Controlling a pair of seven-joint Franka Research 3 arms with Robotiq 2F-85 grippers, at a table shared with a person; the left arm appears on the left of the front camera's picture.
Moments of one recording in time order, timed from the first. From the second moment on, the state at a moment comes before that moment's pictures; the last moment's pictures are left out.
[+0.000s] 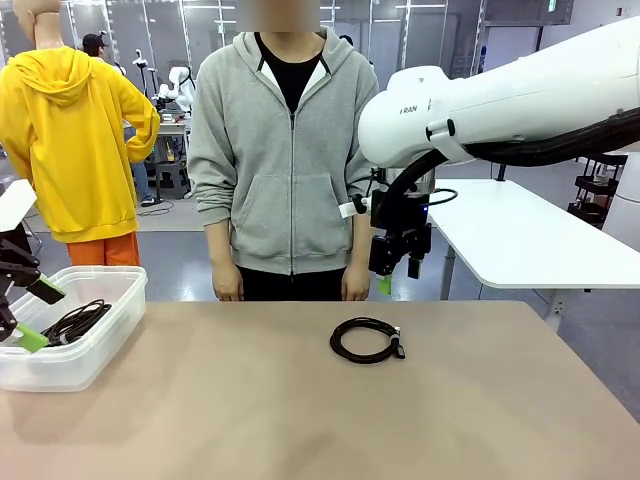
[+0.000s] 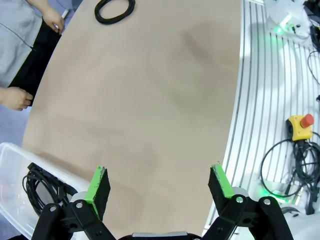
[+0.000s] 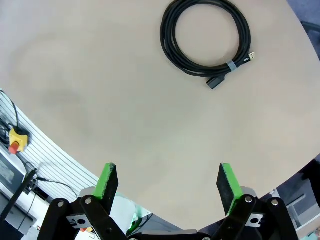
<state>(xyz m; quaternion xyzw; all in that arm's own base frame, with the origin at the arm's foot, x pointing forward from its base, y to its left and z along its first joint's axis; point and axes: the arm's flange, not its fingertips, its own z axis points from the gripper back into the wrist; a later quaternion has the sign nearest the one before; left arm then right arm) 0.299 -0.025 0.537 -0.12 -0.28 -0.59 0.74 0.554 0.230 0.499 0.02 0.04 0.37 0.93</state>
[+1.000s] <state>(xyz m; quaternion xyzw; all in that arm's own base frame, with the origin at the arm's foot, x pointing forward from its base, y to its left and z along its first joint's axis) 0.299 -0.026 0.537 -0.12 -0.28 -0.60 0.74 0.580 0.208 0.480 0.04 0.03 0.29 0.96</state>
